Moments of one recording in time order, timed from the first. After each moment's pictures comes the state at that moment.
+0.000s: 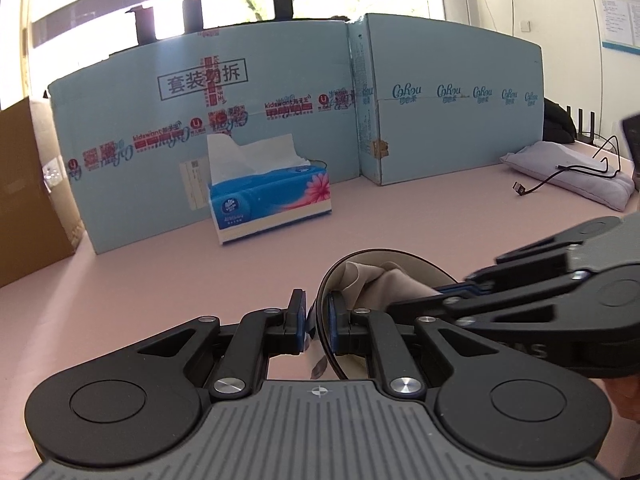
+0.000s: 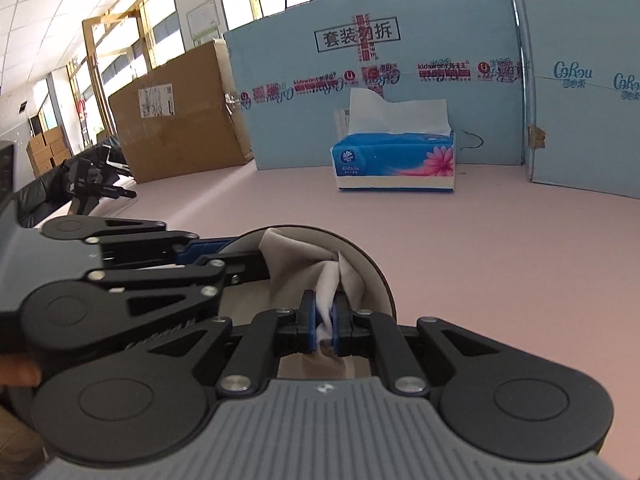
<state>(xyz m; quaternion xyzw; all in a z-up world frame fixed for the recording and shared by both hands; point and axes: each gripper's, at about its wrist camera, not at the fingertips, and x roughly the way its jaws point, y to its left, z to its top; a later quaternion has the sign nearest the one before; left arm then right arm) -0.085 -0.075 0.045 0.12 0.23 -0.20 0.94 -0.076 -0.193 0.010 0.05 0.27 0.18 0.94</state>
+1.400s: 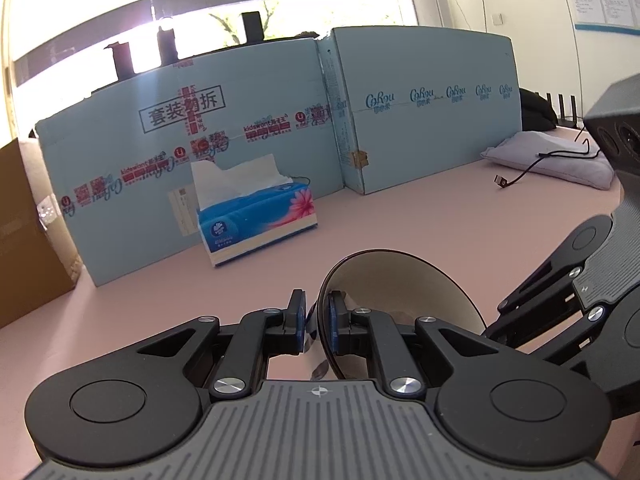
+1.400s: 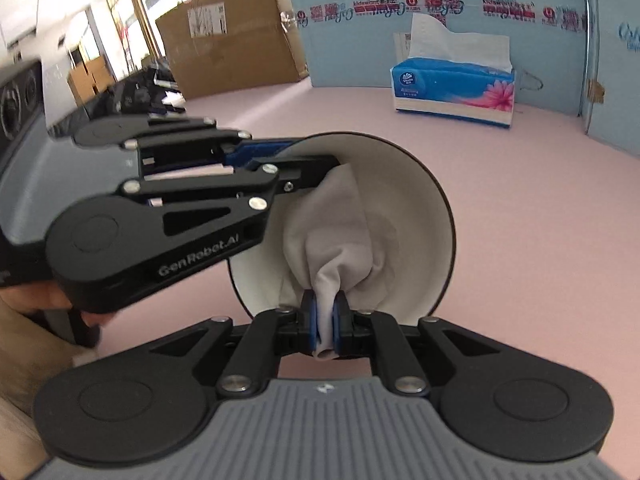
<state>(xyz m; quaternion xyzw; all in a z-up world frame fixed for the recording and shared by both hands) -0.103 -0.083 0.045 0.16 0.20 -0.22 0.94 -0.098 -0.189 0.013 -0.01 0.37 0.26 0.89</state>
